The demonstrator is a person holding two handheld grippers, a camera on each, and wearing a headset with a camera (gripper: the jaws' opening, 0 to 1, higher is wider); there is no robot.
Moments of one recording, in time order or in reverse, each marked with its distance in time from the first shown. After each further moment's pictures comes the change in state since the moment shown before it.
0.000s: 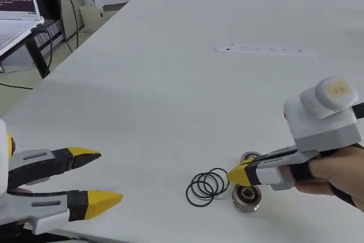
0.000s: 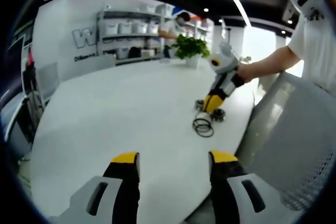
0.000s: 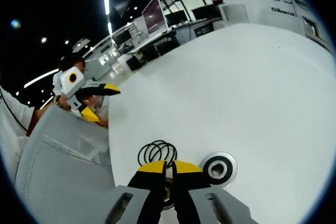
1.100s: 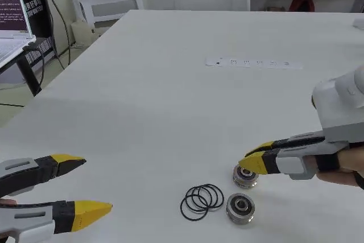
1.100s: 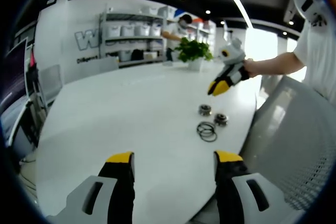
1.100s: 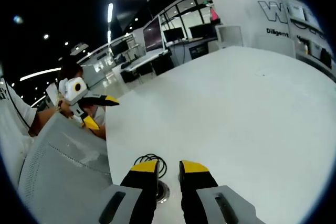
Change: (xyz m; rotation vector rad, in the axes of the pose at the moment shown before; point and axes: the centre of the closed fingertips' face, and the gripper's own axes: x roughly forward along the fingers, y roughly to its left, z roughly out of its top) left arm -0.010 0.014 0.013 0.000 -0.022 0.020; right arm -0.060 -0.006 0.035 -0.071 -0.145 -0.097
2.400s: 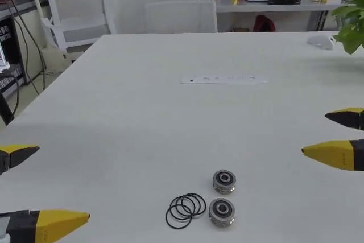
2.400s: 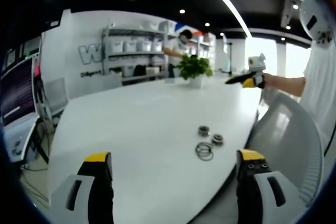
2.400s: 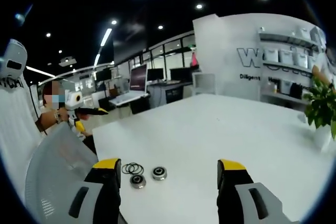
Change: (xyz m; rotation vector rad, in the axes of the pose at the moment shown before) left arm -0.030 -0.012 0.048 0.016 -0.117 0.025; right arm -0.146 -0.009 0.005 -0.121 -0.343 -0.277
